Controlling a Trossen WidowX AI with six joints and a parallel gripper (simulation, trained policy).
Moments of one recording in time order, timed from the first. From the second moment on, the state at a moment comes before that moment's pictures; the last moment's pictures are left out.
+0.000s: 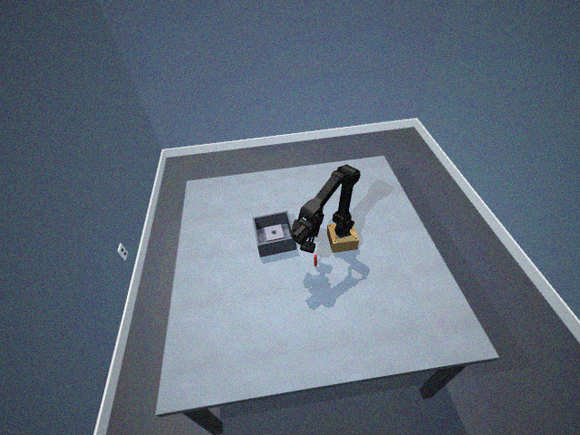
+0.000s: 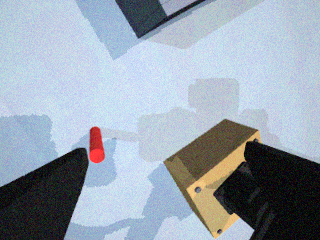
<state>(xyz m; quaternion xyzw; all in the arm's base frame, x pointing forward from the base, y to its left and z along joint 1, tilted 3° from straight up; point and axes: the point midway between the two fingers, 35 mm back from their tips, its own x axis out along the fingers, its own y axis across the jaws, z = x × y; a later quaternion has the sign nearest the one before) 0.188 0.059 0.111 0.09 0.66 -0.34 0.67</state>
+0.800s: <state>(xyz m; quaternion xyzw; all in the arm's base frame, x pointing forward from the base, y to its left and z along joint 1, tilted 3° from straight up) 0.182 0.087 0.016 0.11 0.65 -0.36 0.66</state>
